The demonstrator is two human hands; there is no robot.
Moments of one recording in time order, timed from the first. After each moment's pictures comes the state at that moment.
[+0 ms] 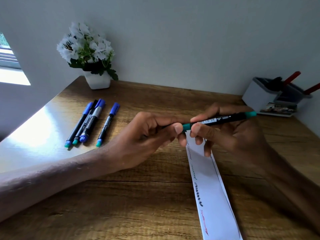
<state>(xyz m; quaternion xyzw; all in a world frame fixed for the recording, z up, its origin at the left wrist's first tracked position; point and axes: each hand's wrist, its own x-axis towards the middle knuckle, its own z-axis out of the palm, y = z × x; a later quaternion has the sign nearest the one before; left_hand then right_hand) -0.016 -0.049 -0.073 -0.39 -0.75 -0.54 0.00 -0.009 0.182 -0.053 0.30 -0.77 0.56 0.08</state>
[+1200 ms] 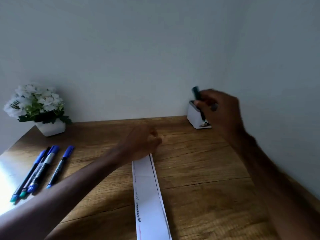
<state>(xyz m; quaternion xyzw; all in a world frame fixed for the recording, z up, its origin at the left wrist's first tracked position) -0.090 0.066 -0.058 -0.33 -0.90 -0.28 0.10 -0.039 0.316 0.005 0.08 -0.86 0.27 0.43</state>
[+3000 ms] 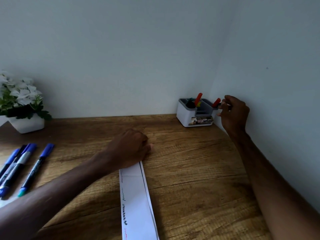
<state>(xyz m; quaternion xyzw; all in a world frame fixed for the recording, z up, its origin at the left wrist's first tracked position) -0.103 0.067 -0.089 -0.40 -0.90 -0.15 0.10 -0.095 0.439 -0.046 -0.14 -0.82 0.26 0.50</state>
